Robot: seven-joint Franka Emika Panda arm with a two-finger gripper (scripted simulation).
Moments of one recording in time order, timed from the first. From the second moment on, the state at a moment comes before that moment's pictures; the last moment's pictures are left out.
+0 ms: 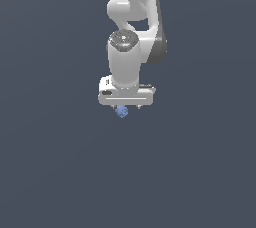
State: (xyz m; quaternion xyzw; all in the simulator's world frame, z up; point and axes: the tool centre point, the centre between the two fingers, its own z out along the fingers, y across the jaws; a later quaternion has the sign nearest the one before) arm -0.007 -0.007 0.171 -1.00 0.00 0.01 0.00
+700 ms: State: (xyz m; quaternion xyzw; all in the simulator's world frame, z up) arm -0.001 -0.006 0.183 -1.00 0.03 0.00 0.02
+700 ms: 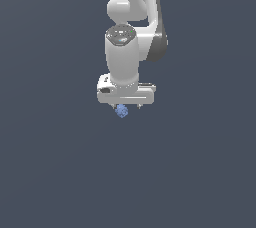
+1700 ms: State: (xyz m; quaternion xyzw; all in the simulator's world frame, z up) arm -0.034 -0.022 0.138 -0.99 -0.12 0.00 0.01
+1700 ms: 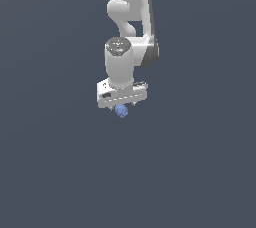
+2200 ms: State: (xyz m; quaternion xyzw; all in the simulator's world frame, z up) arm -0.066 -0.032 0.105 -0.97 -0.23 0.00 0.00
